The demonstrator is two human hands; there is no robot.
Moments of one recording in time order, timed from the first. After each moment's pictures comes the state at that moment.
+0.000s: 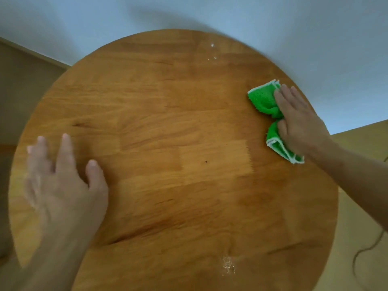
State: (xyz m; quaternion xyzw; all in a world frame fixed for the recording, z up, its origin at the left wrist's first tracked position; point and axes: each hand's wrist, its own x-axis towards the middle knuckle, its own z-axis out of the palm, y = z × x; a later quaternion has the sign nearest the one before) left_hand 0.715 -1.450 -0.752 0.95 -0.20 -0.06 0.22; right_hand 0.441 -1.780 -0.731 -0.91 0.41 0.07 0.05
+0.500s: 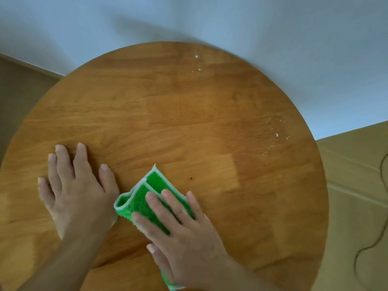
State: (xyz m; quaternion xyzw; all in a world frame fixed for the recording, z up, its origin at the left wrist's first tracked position) left_hand 0.689 -1.501 -0.750 0.96 -0.23 -0.08 0.13; right_hand 0.502 -1.547 -0.745 -0.98 0.16 0.04 0.12
